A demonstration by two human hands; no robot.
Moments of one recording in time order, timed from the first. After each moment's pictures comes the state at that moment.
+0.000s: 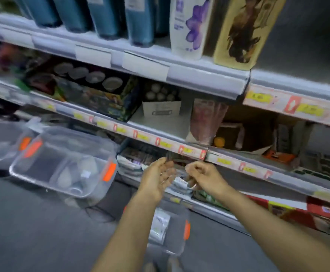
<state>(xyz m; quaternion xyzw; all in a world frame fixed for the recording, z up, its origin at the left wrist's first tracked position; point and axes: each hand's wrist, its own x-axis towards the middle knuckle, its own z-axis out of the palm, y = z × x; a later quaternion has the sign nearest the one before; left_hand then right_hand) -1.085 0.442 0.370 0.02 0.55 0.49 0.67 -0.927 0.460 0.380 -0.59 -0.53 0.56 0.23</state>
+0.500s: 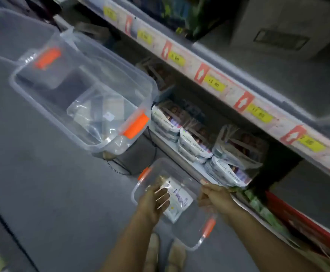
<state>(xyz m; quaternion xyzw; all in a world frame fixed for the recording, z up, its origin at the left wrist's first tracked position) -1.160 0.392 0.064 -0.27 0.60 0.48 0.57 -0.998 0.499 0.089 -0.65 -0.38 0.65 0.01</state>
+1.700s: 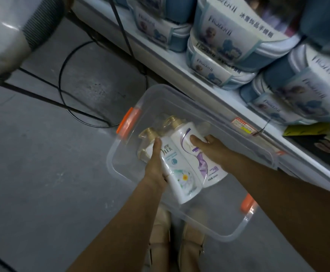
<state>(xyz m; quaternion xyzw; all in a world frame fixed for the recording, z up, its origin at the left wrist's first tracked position) -1.148 0.372 -0.300 -0.23 0.60 0.41 0.65 -1.013 0.491 -0.298 -0.63 -0.44 0.62 -0.14</state>
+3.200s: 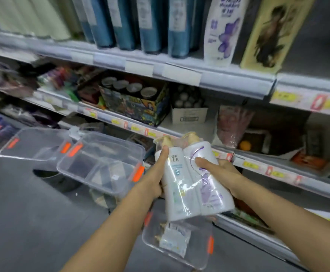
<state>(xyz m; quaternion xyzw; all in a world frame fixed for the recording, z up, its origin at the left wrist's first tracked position) -1.159 0.396 0.397 0.16 0.59 0.45 0.65 -0.965 0.433 0.412 -0.58 -0.50 0.61 0.21</state>
